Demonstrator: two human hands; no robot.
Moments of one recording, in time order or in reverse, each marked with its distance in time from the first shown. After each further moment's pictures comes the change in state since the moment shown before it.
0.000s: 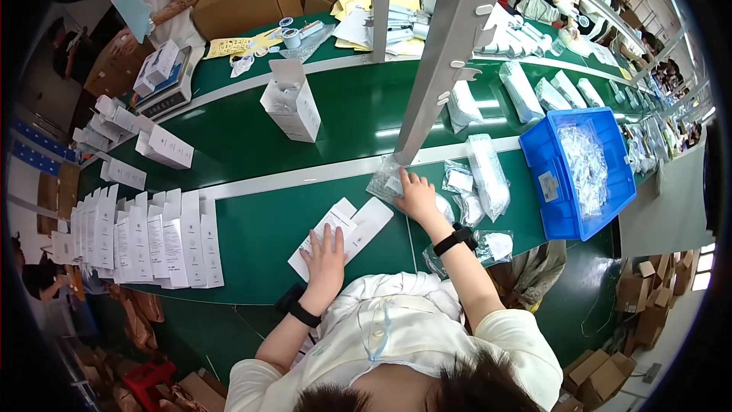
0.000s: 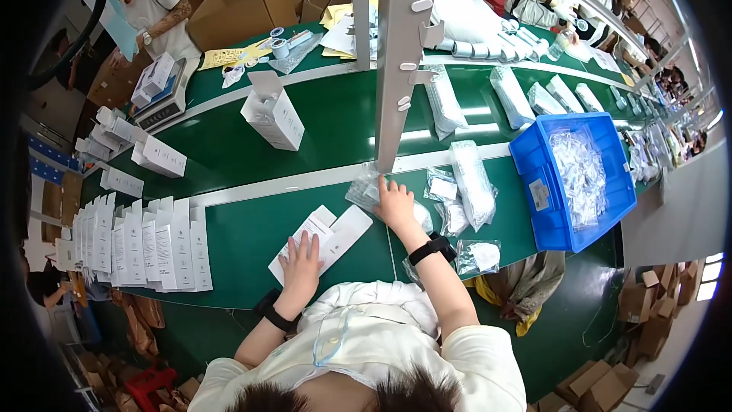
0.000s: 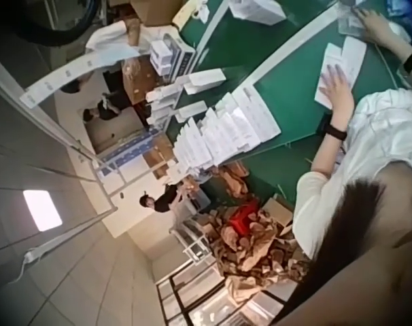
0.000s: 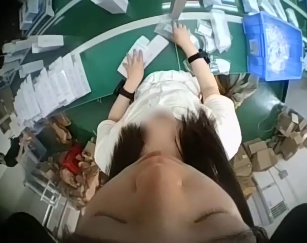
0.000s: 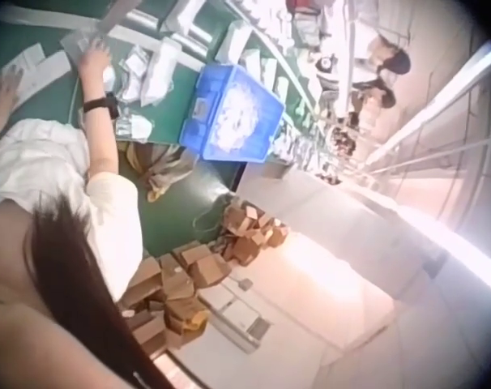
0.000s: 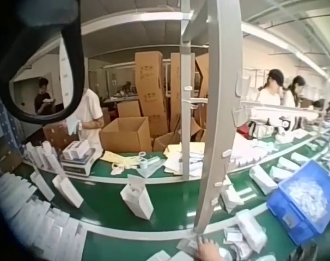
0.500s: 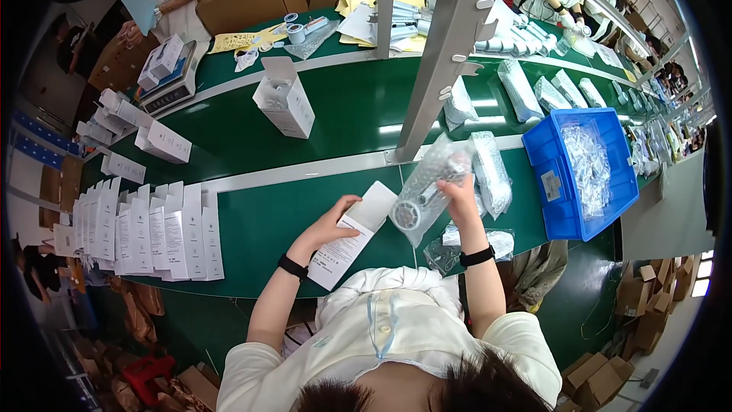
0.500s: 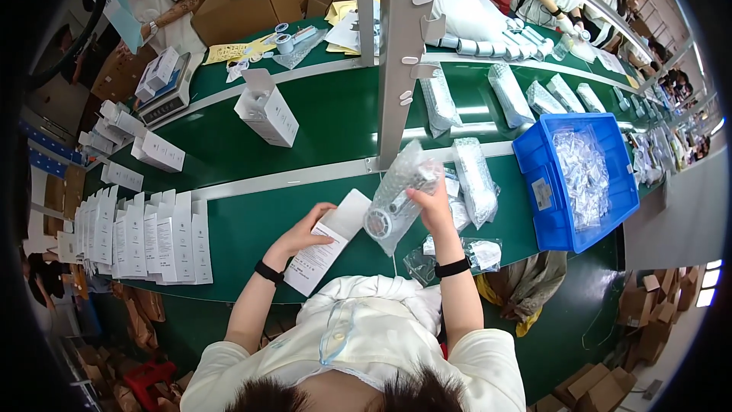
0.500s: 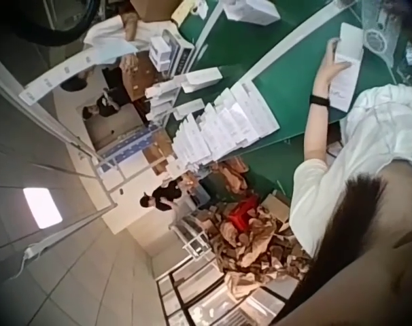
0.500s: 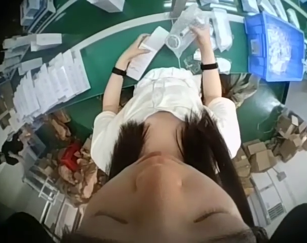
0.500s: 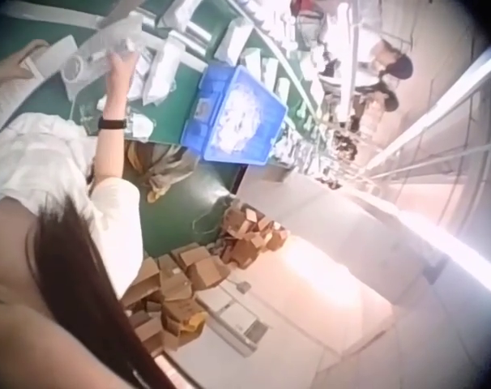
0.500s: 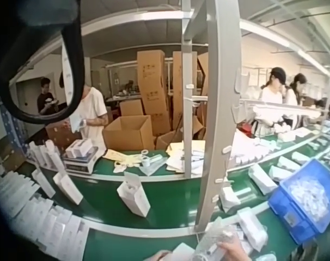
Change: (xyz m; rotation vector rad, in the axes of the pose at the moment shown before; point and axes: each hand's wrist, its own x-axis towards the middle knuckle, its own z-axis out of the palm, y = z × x) left_hand 0.086 -0.027 0.029 -1.219 -0.574 0.274; right_hand -0.034 0.026 -0.070 1.602 0.198 -0.106
